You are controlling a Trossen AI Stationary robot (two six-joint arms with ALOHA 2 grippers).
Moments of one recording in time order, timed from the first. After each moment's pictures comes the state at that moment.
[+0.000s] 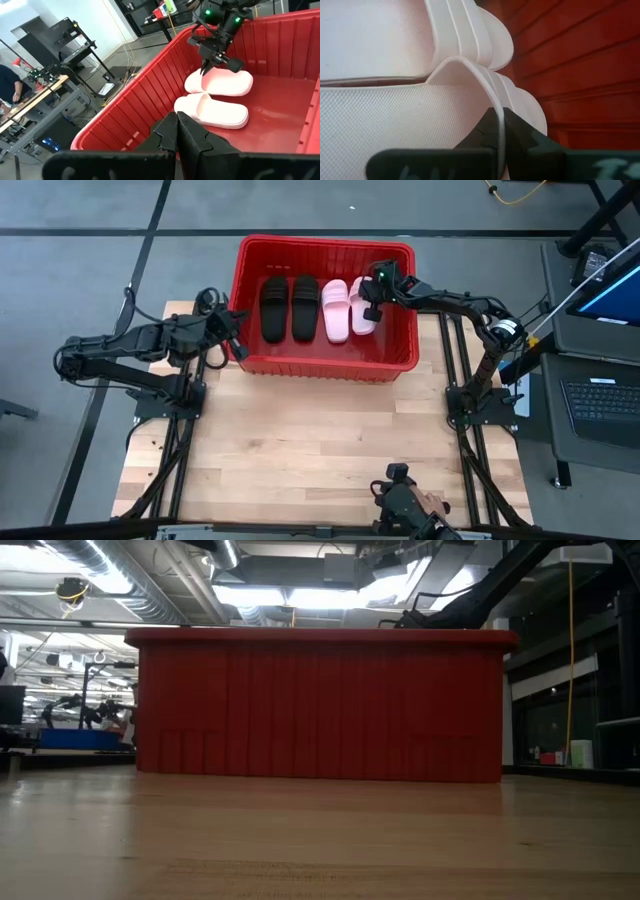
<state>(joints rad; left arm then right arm) 0.04 0.84 1.04 -0.52 -0.79 0.25 -0.82 1.79 1.20 -0.12 0.04 -0.79</state>
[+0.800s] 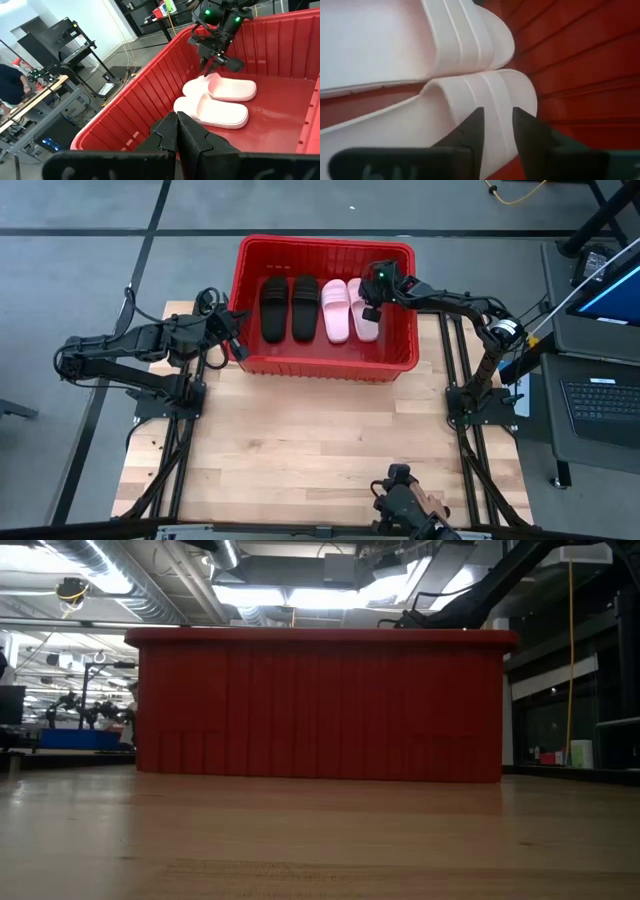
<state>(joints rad) 0.04 0.84 1.04 -0.52 -0.79 0.25 -0.82 1.79 1.20 -0.13 0.04 -0.74</state>
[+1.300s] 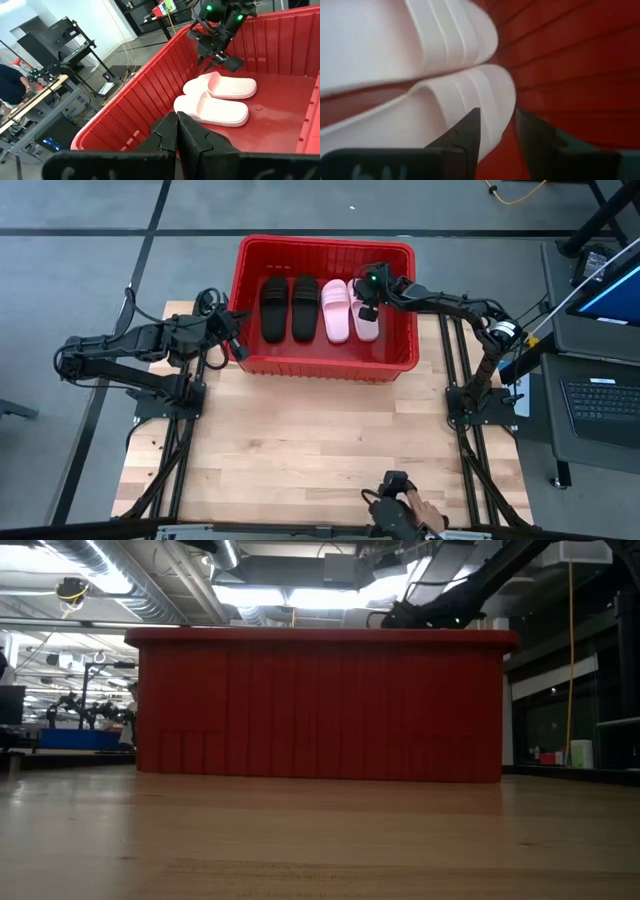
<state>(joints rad) 0.04 0.84 1.04 -0.53 -0.79 0.25 -0.74 1.79 1.24 -0.19 0.25 -0.71</state>
